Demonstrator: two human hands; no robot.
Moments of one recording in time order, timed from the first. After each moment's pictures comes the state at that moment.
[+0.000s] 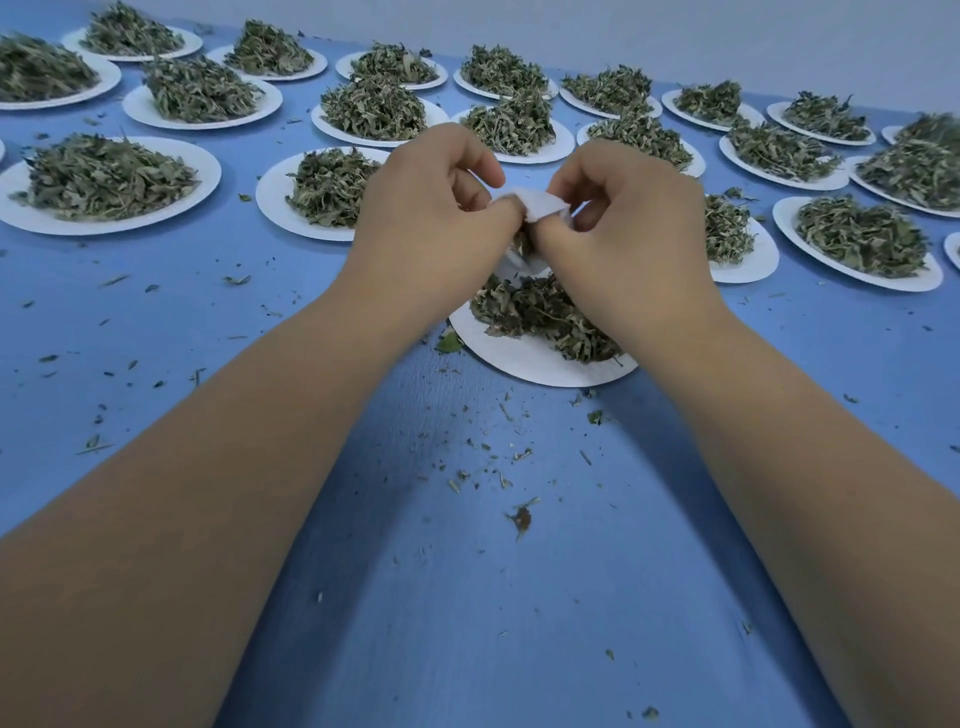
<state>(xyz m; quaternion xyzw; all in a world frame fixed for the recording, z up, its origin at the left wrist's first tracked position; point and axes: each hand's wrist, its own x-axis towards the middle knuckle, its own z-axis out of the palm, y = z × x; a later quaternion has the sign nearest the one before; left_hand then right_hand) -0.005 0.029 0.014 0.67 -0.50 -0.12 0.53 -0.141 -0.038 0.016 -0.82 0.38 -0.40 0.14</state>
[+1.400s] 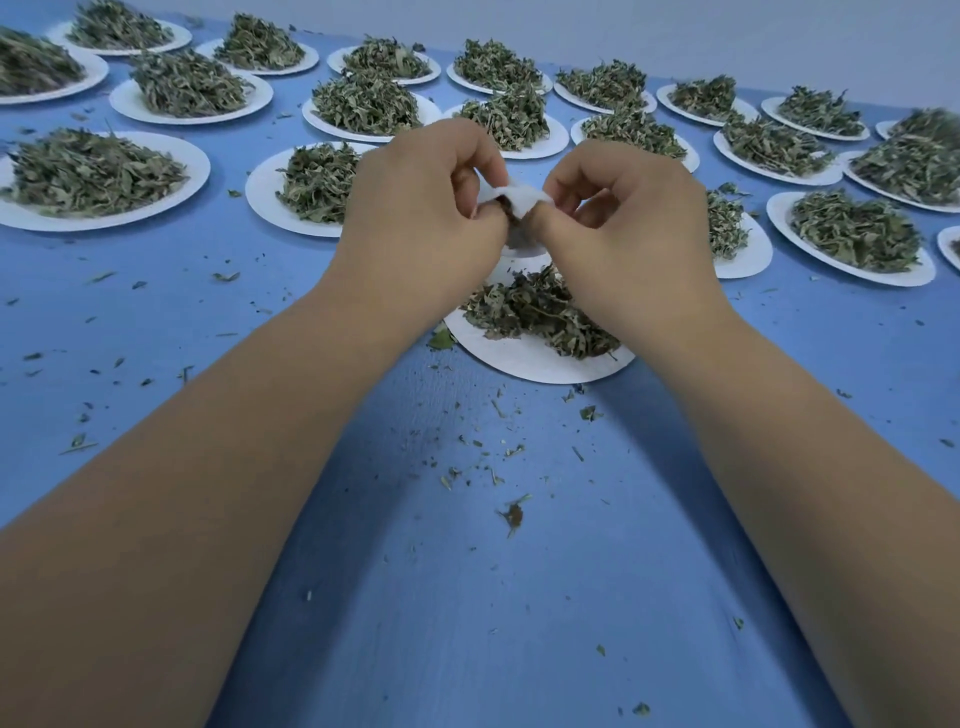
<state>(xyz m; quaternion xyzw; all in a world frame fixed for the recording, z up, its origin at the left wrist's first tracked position) -0.003 0.030 0.013 0.68 -0.55 -0.02 0.48 -0.148 -0.033 0.017 -0.81 0.37 -0.42 0.20</state>
